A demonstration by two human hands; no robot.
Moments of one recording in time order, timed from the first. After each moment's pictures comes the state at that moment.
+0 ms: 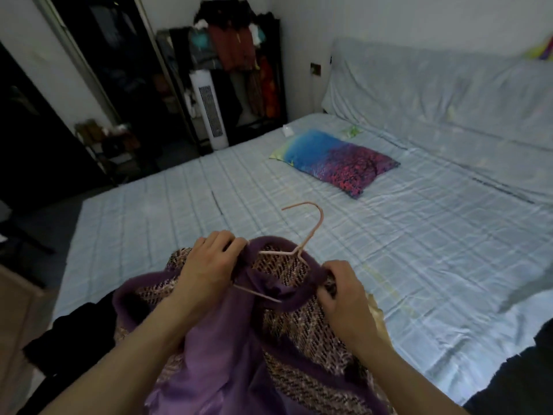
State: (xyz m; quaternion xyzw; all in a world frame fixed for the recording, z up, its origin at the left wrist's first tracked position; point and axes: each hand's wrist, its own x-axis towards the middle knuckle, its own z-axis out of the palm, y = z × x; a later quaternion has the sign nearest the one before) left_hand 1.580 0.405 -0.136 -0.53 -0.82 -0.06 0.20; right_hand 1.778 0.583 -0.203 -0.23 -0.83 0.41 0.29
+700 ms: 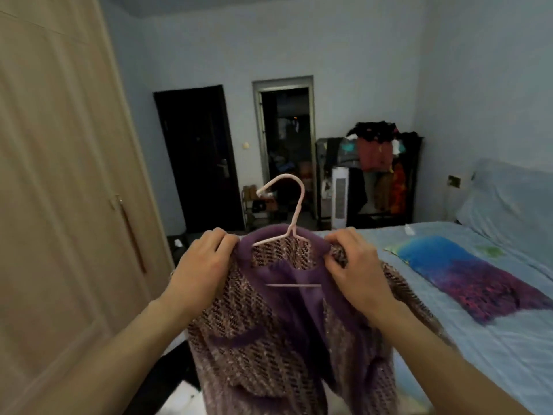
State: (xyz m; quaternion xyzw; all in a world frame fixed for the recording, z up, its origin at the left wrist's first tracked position) left_hand 1.715 0.180 0.071 -0.32 -0.87 -0.03 0.37; right_hand 1.749 0.468 0.042 0.15 -0.85 0.32 0.40
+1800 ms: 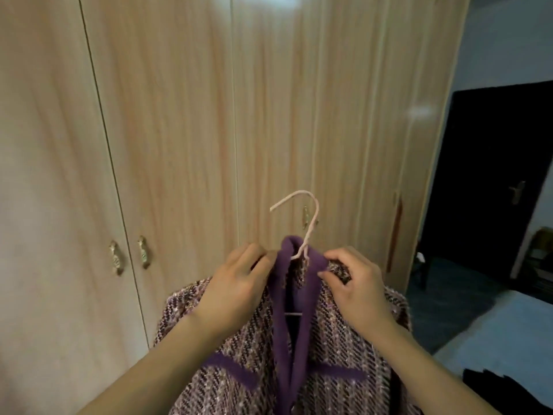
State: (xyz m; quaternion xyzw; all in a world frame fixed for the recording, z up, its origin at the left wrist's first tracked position) left_hand 1.977 -0.345 0.060 0.02 -0.90 0.06 0.44; right_hand 1.806 -0.191 0.054 0.52 -0.67 0.49 0.20
